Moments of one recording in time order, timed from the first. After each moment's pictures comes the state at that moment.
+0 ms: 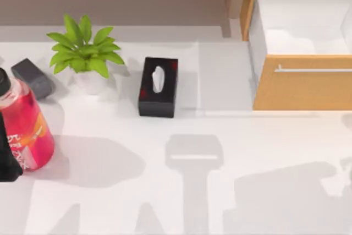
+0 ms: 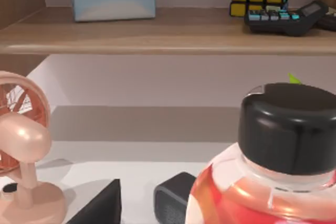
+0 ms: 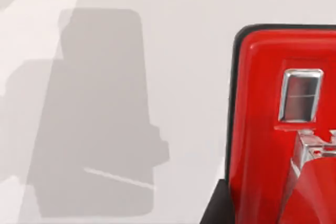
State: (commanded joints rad) left arm 0.00 0.00 0.00 0.00 0.00 0.00; right arm -0.13 1.36 0.83 -0.90 0.02 -0.34
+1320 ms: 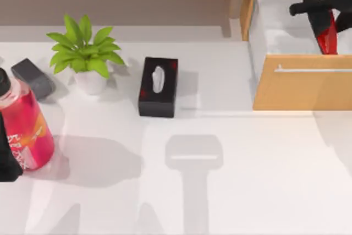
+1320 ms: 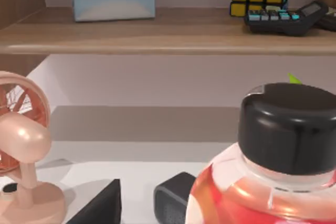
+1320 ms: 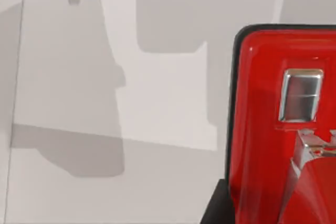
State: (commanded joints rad) left arm 0.00 0.00 0.00 0.00 0.00 0.00; right arm 0.13 2.29 2.14 -1.21 0.04 -0.01
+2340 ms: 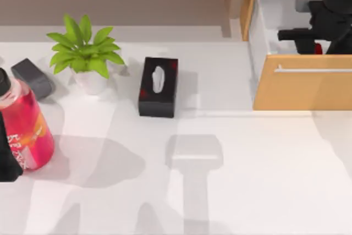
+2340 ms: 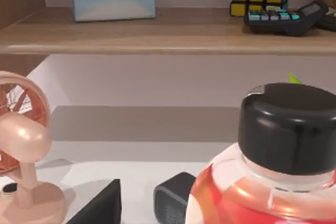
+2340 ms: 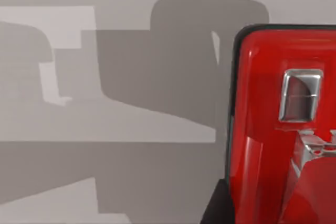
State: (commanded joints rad) left arm 0.00 0.00 0.00 0.00 0.00 0.00; right arm 0.13 2.45 2.15 -1.27 0.01 0.14
